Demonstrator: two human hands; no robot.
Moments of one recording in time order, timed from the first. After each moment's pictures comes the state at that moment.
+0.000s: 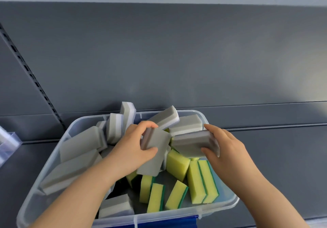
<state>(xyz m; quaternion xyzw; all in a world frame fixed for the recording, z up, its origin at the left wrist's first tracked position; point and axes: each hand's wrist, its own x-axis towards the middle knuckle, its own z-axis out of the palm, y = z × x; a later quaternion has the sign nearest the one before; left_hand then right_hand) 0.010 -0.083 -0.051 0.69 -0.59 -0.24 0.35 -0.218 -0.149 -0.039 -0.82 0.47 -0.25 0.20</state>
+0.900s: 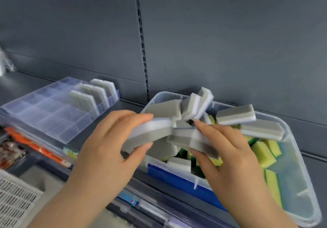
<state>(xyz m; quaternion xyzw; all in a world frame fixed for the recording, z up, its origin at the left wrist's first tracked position) -0.004 0.122 0.007 0.79 -0.48 0.17 0.33 -0.136 -0.048 -0.024 -0.89 0.13 -0.39 0.18</state>
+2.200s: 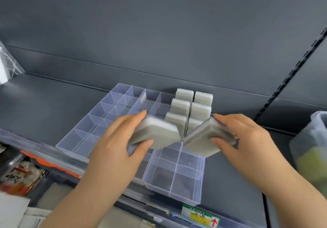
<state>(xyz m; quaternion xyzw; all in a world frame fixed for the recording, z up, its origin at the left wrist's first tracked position) 0.445 0.315 -0.050 0.81 -0.44 0.08 0.39 0.284 0.120 -0.048 -0.92 0.25 -0.21 0.19</state>
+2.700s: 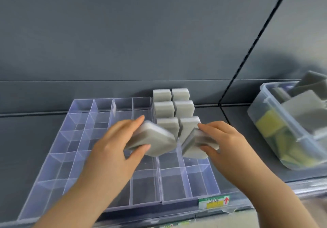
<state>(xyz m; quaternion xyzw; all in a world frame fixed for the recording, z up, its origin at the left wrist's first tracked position) 0.547 0.296 -0.067 0.70 -0.60 -0.04 0.39 0.331 0.186 -0.057 -0.87 0.45 -0.15 0.14</state>
